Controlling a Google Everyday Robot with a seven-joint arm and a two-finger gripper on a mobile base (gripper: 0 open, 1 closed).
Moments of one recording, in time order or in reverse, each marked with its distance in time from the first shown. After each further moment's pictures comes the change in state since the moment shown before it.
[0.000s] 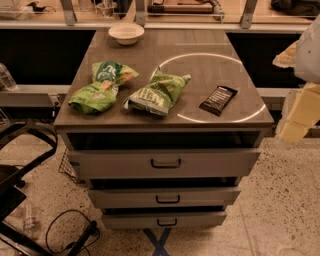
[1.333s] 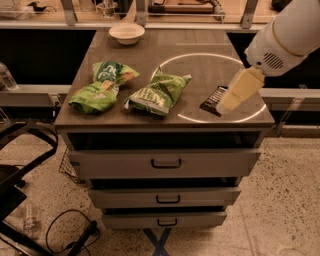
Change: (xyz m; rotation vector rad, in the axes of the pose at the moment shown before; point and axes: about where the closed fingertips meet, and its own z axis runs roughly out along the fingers) arm -0.059 -0.081 0.062 0.089 -0.211 0.232
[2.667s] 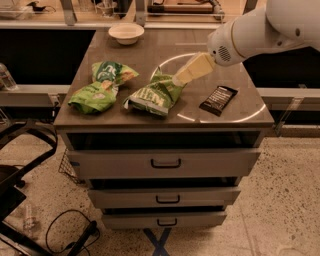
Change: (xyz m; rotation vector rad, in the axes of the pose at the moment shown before) arm -0.102 -0.046 0.071 0.027 -0.402 0.086
